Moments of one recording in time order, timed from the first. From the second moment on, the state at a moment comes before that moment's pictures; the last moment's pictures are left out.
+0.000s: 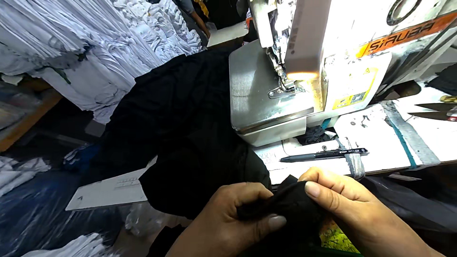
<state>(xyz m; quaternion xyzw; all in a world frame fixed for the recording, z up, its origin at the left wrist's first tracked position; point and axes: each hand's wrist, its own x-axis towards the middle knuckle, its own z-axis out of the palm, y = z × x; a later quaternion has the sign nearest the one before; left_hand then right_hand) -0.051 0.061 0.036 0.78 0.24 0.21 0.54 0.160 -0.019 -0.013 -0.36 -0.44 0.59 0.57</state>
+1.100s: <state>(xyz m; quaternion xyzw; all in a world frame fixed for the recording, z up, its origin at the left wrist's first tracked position) -0.018 0.086 0.002 0.68 0.31 0.39 0.53 0.200 0.035 -0.015 -0.45 -0.69 0.28 0.50</state>
